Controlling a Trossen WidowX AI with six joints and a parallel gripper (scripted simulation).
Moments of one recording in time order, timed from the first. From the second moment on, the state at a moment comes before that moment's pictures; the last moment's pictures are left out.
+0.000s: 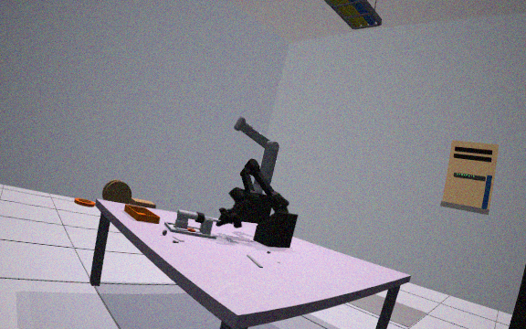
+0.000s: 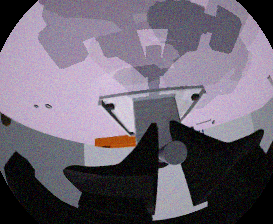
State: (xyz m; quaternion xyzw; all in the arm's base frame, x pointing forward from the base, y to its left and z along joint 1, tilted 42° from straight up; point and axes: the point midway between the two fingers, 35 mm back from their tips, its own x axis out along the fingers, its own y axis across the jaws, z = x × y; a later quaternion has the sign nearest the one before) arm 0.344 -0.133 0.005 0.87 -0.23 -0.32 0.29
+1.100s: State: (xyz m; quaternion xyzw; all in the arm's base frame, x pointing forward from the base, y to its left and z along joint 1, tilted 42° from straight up) arm 0.353 -0.134 0.007 0.87 -0.23 -0.32 0.29
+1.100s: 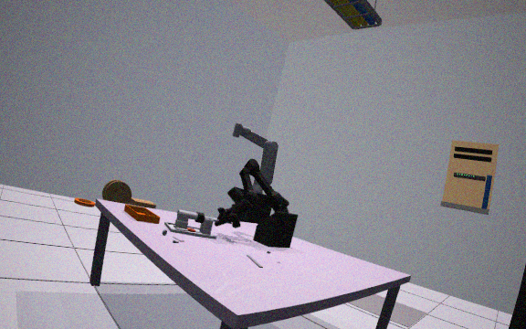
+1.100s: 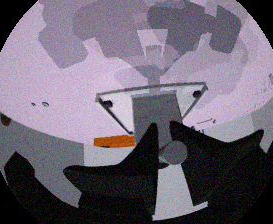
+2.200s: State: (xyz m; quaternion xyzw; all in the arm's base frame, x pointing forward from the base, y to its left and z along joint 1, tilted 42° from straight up) arm 0.362 -0.136 0.008 0.87 -0.23 -0.32 0.29
